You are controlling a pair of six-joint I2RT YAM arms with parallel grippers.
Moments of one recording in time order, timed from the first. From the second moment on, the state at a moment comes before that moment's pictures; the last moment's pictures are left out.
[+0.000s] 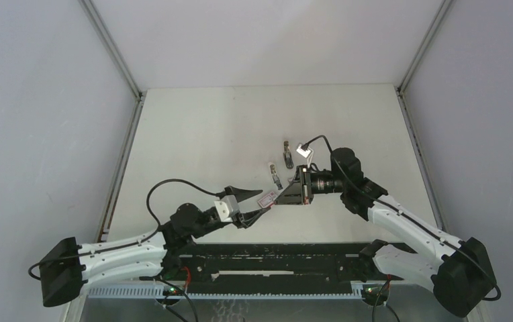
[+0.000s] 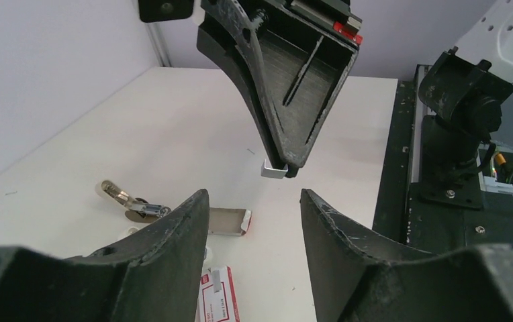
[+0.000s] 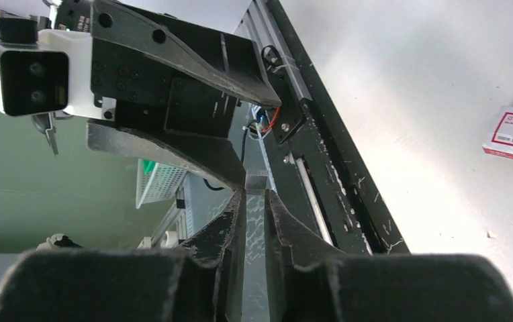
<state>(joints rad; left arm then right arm) -1.09 0.78 0.23 0.72 0.09 0.10 0.59 1.02 0.63 0.03 -0.89 0.74</state>
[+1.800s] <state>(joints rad) -1.12 0.85 0.28 0.73 0.13 0.16 0.63 1.03 0.63 0.10 -0.91 0.78</state>
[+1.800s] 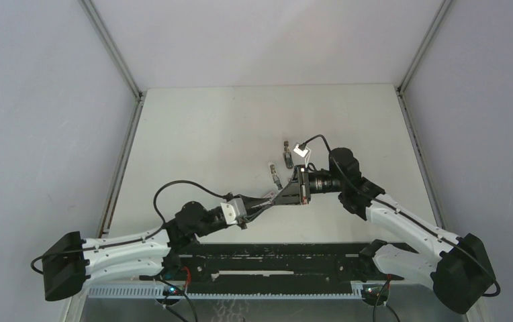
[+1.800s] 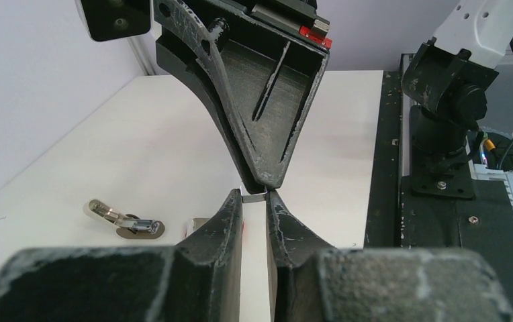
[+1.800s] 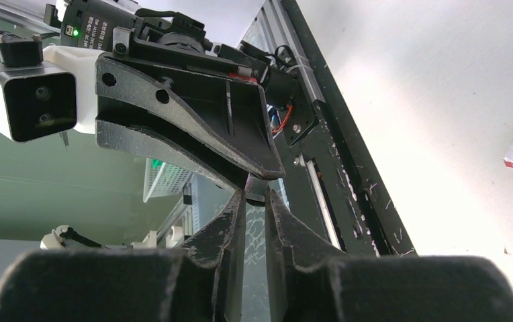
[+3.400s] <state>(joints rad) -0.95 0.96 0.40 -0.34 0.00 -0.65 0.61 1.00 0.63 -0.33 -0.48 0.47</state>
